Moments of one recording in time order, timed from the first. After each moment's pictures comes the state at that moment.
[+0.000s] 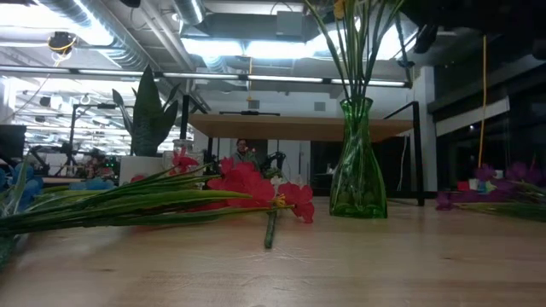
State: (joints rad) left arm -0.65 1.09 0.57 0.34 -0.61 0.04; right arm 0.23 0.93 0.26 1.01 0.34 -0.01
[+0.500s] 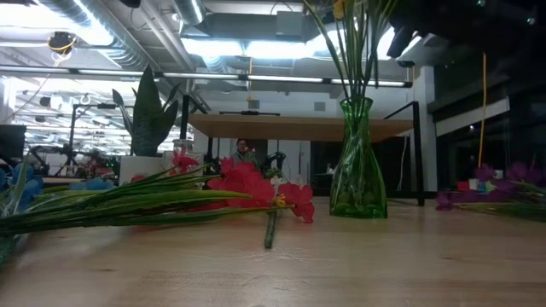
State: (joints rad) left arm -0.65 1.09 0.57 0.34 -0.61 0.04; right arm 0.17 1.32 0.28 1.49 0.18 0.02
